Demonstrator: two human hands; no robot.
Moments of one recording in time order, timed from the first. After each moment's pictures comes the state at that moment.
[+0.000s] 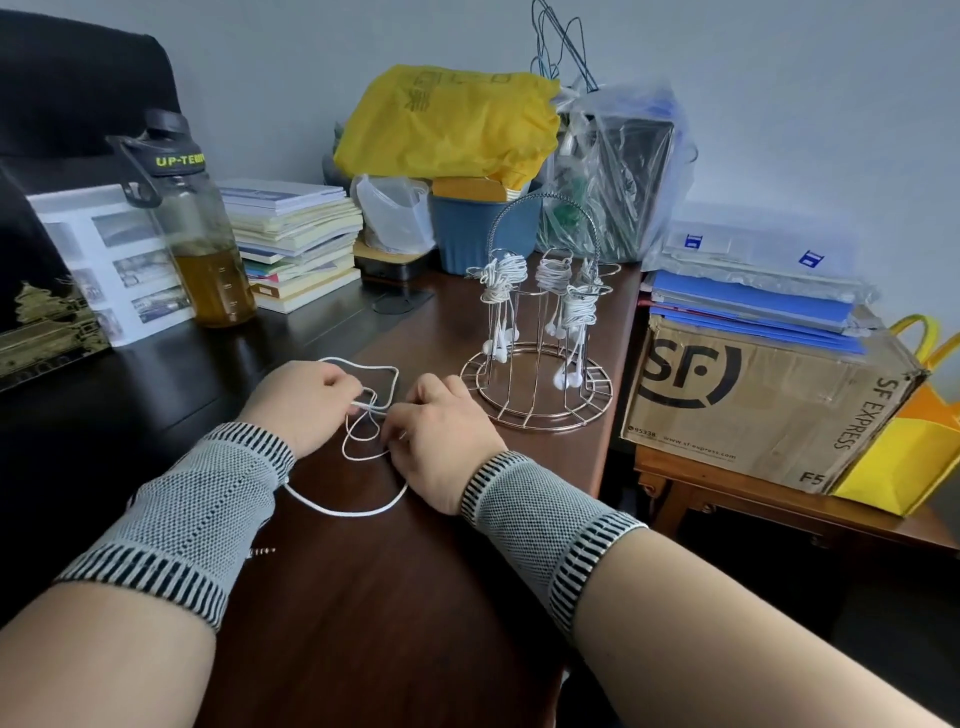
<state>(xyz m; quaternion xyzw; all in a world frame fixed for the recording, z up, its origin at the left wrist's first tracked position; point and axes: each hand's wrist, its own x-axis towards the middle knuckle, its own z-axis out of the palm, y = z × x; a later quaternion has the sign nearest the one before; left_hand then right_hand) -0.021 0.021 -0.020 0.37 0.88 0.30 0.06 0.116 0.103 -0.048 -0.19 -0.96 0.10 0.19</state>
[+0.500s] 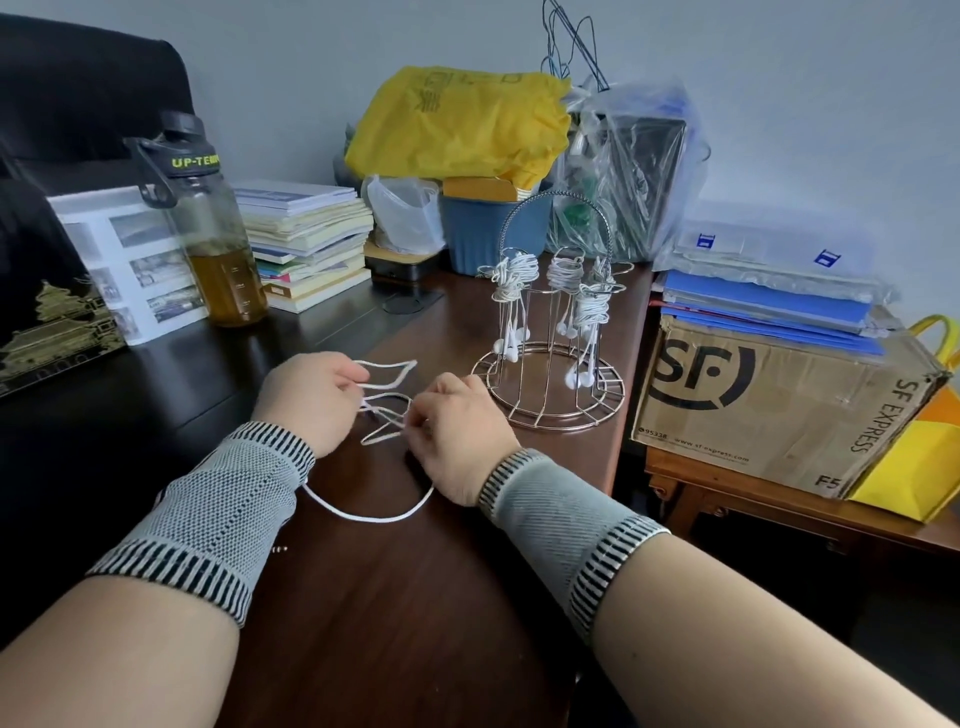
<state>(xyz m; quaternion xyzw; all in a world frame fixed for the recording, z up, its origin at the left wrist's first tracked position) -0.019 0.021 -0.025 0.37 0.87 0.32 -0.03 0.116 0.112 -0.049 -0.20 -0.94 0.15 0.22</state>
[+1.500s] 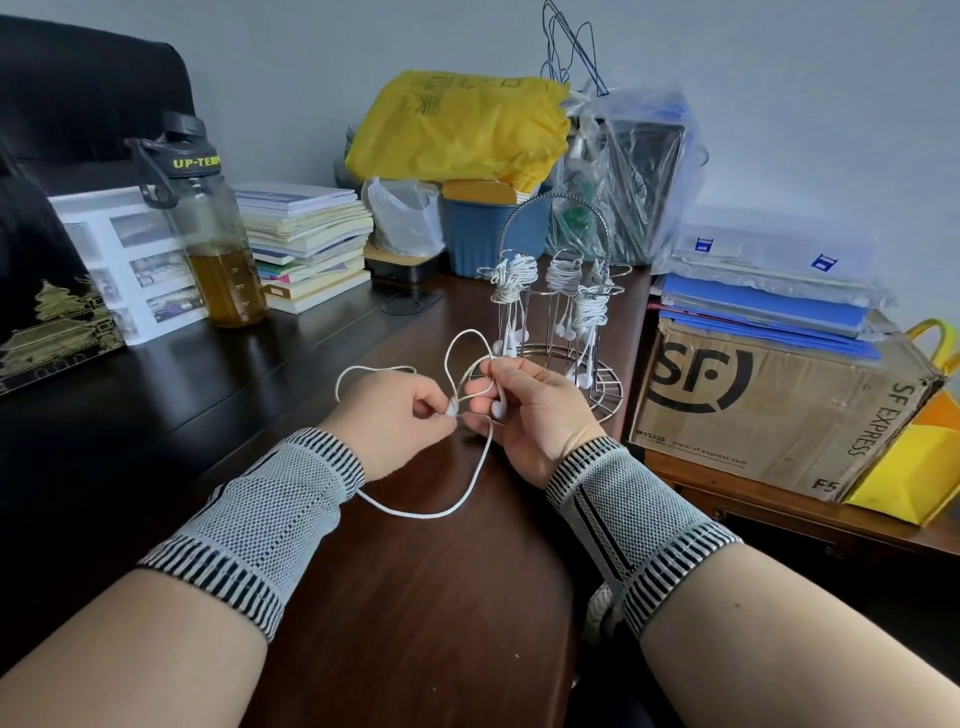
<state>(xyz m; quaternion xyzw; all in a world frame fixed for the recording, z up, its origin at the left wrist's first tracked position) 0.024 0.040 -0.029 0.52 0.79 0.32 0.07 0.150 0.136 -0.031 -0.20 -0.45 0.81 0.31</state>
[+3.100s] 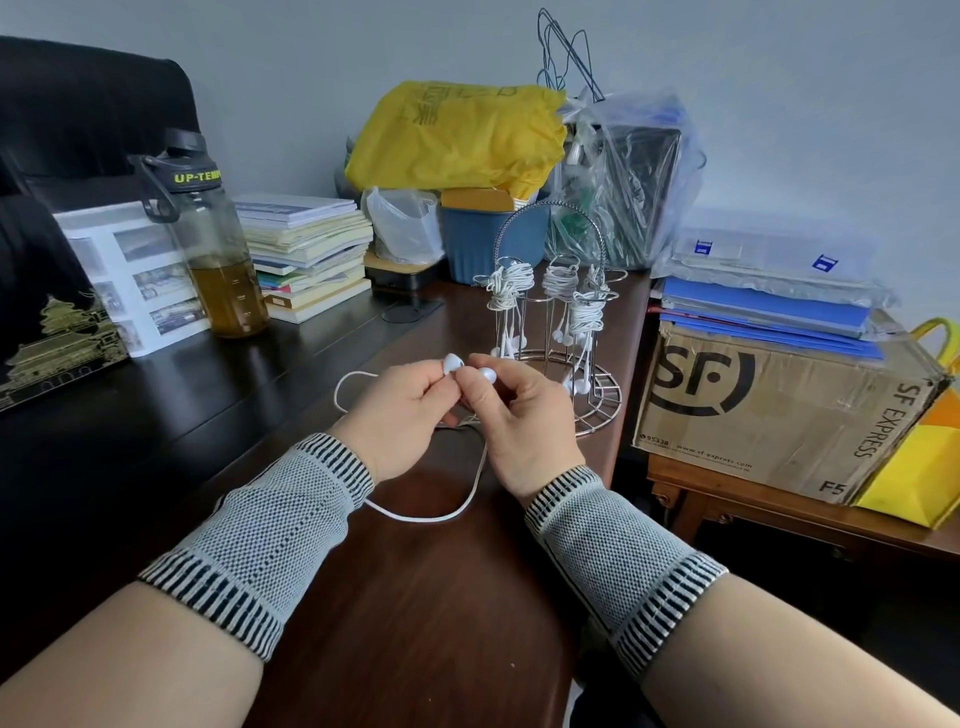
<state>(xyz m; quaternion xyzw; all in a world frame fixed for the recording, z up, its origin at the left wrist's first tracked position) 0.050 0.043 -0.011 0.52 0.71 0.46 0.13 0.150 0.122 -0.042 -0.25 -0.74 0.42 0.47</state>
